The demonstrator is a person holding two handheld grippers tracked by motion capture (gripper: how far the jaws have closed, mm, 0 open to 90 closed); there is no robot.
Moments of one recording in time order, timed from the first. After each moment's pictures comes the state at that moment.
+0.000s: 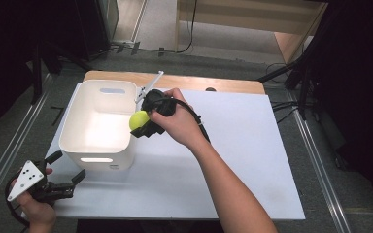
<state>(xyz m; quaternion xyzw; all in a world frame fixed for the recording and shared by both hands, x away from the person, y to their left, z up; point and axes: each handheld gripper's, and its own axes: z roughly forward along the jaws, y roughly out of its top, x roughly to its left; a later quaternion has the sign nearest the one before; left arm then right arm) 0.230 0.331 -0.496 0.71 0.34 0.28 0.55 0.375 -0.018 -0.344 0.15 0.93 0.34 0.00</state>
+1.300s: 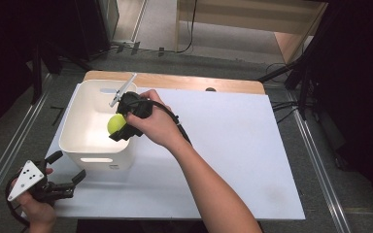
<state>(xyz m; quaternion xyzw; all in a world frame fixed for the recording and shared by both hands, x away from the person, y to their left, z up) 0.231 0.330 -0.496 0.71 0.34 0.28 0.55 0.374 0.036 -0.347 0.11 0.93 0.34 -0.01</state>
